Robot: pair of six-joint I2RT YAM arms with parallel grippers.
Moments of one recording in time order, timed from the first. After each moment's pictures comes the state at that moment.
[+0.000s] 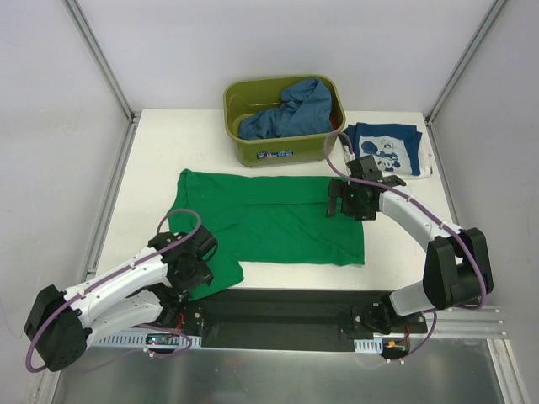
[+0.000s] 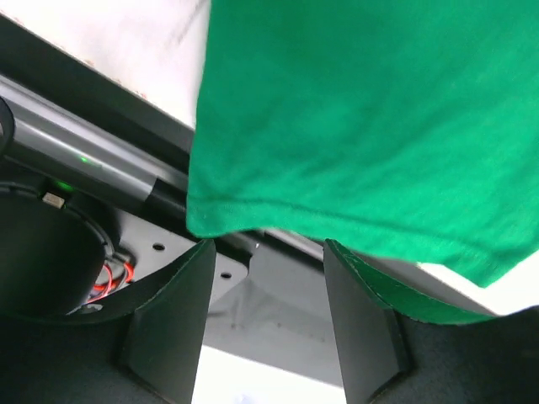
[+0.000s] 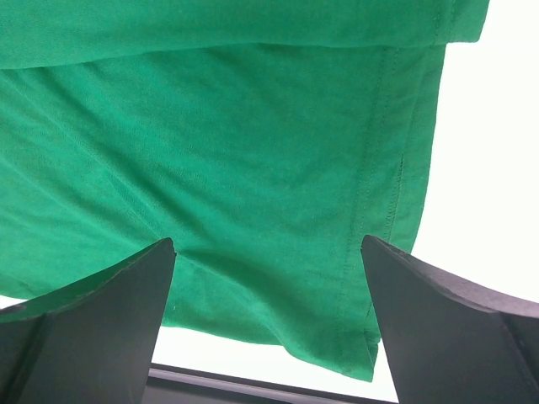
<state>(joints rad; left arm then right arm) -0.73 0.91 0.52 -1.15 -0.09 -1.38 0.34 1.45 0.98 -0.66 -0.03 0.37</state>
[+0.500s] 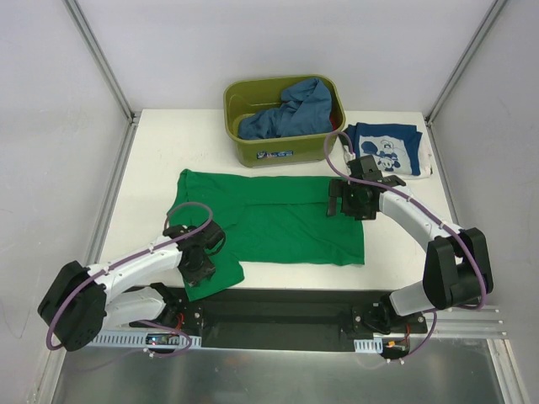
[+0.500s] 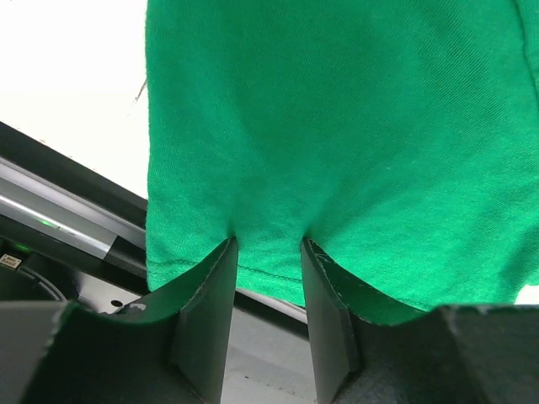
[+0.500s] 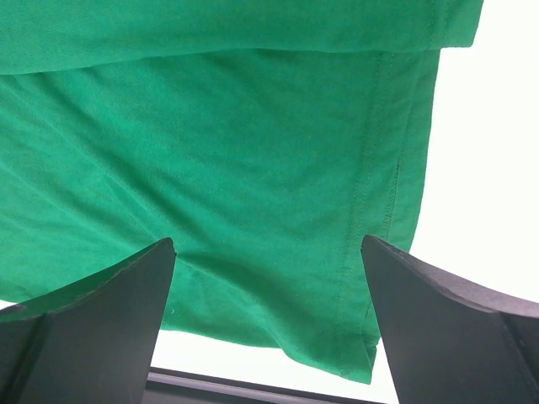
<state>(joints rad) -0.70 1.11 0.53 -0.99 -0.19 -1.35 0.34 1.45 0.98 -0.65 -0.03 0.37</state>
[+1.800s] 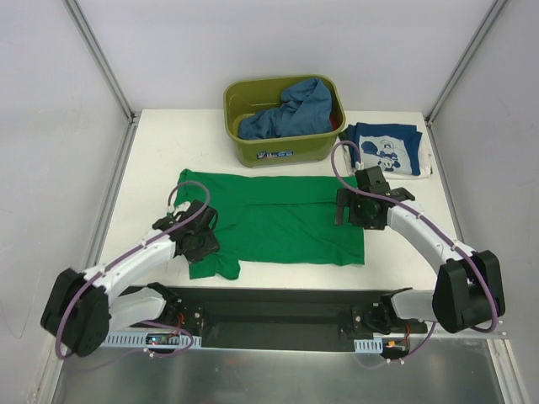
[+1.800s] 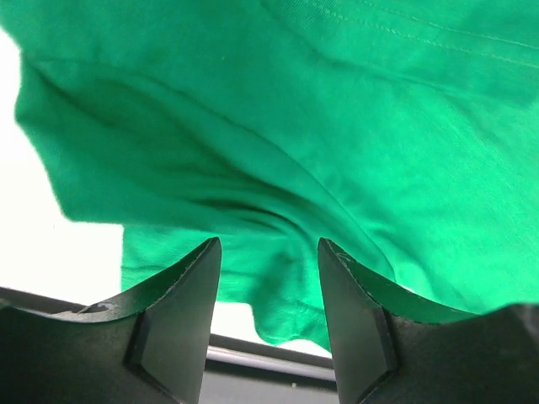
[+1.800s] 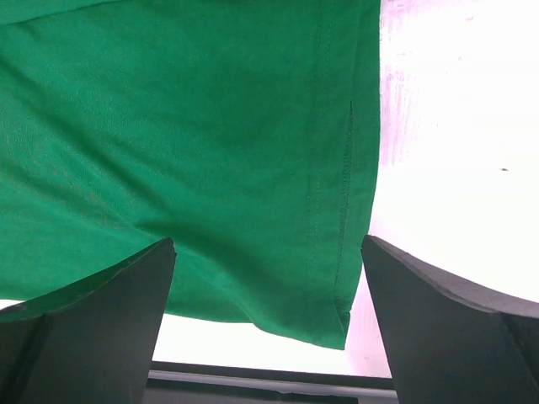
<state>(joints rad) -0.52 1.15 0.60 -0.73 -0.19 -1.03 0.34 1.31 0.87 -0.68 0.05 0.38</state>
